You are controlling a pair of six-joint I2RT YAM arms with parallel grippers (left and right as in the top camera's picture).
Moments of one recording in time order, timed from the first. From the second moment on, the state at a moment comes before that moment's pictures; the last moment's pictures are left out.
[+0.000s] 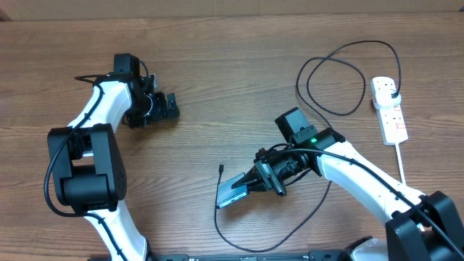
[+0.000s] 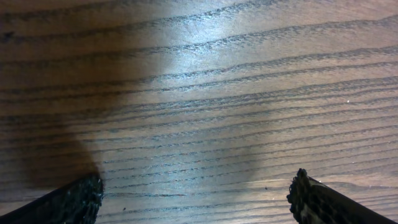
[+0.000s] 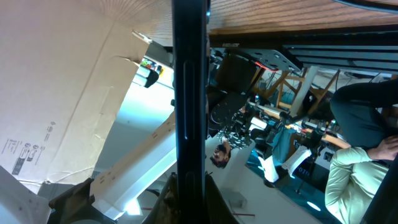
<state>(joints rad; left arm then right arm) 0.07 2.04 1.40 -0.77 0.25 -0.12 0.50 1.54 0.90 -0.69 -1.24 1.33</state>
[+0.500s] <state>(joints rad) 0.07 2.04 1.40 -0.77 0.25 -0.12 0.50 1.54 0.90 -0.66 -0.99 1.33</state>
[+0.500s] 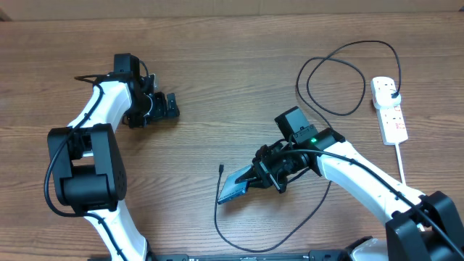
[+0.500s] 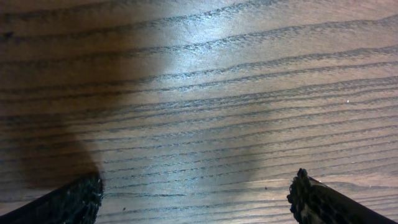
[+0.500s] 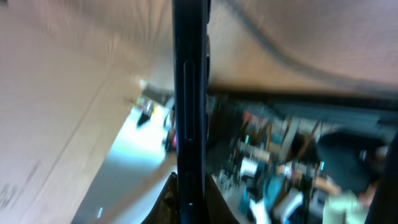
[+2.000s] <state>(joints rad) 0.07 2.04 1.40 -0.72 0.25 -0.12 0.50 1.54 0.90 -0.46 -0.33 0.66</state>
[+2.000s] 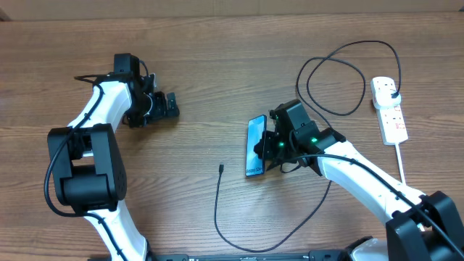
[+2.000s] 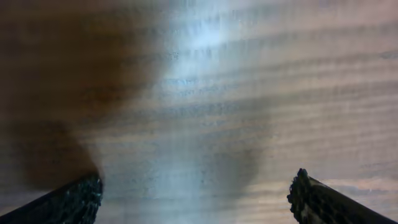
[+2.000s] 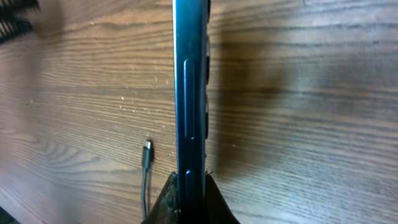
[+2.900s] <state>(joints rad) 0.08 2.05 1.40 -0.71 1.04 -0.05 0.42 1.54 0.89 -0.30 -0.65 0.56</state>
